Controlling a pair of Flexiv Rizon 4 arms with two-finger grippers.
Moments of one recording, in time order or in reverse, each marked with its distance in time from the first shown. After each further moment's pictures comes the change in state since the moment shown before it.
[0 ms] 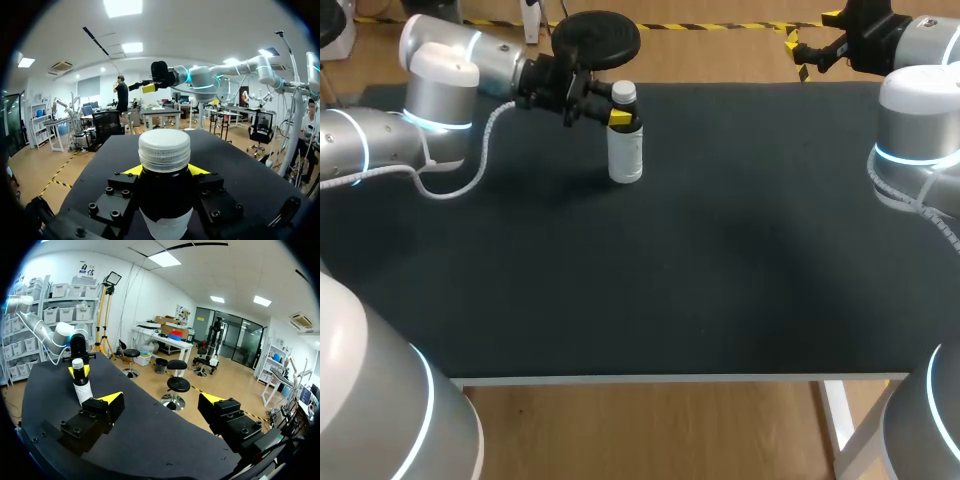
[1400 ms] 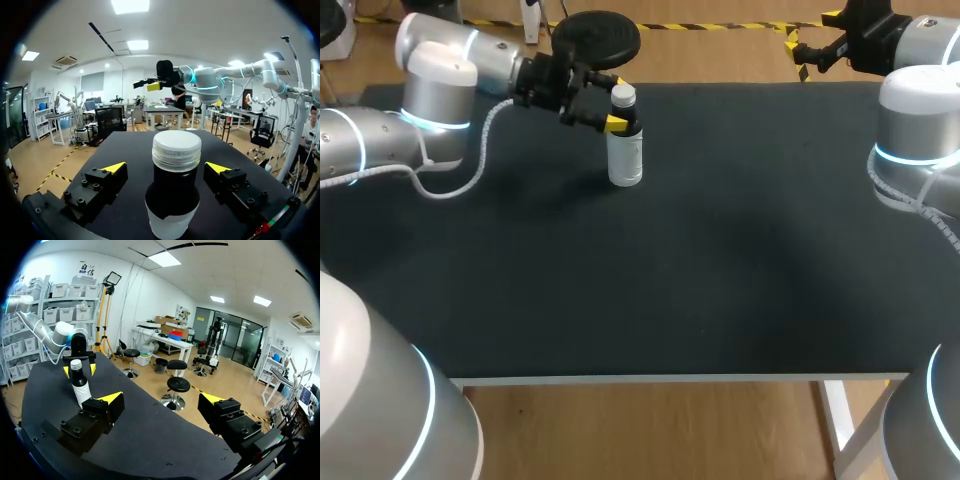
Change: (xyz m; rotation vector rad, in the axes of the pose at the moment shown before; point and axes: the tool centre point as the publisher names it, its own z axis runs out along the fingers) left arm -0.002 0.001 -0.003 -0.013 -0.017 -0.052; right arm 0.000 0.000 0.000 0.000 0.000 0.000
